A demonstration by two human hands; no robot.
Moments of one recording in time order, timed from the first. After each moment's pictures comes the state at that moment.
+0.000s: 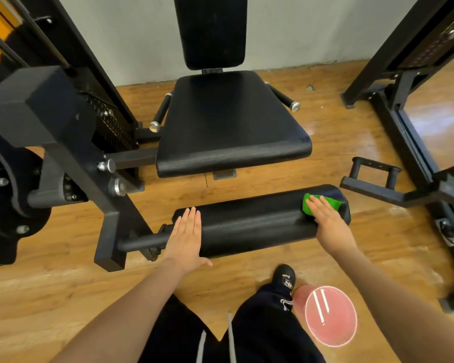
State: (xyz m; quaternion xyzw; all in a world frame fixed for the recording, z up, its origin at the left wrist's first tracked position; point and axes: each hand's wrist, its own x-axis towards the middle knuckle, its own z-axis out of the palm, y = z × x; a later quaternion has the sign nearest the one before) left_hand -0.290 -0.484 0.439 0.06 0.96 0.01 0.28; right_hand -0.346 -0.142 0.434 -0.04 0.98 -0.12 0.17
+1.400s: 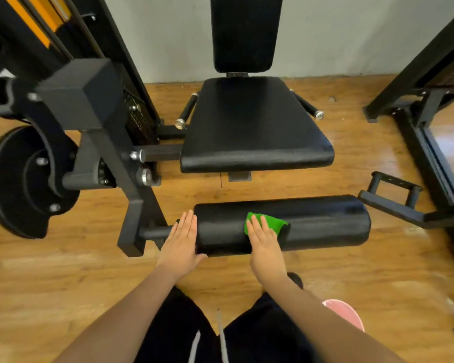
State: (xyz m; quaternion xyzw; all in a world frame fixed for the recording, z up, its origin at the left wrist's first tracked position) left_hand -0.259 -0.527 0.440 0.00 0.96 0.09 0.25; right_hand -0.283 -0.316 0.445 -0.14 0.96 -0.14 0.19
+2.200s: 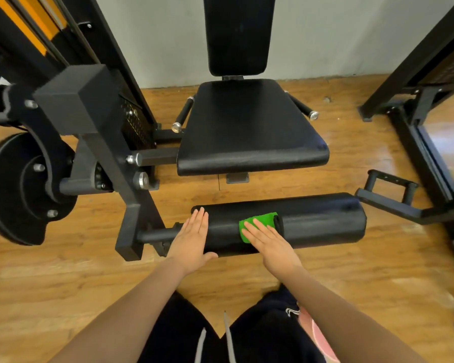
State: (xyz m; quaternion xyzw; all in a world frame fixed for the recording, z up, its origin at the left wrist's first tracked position) left_hand -0.272 -0.513 0.450 0.04 0.96 0.10 0.26; right_hand -0.294 -0.279 0.431 -0.32 0.92 -0.09 0.21
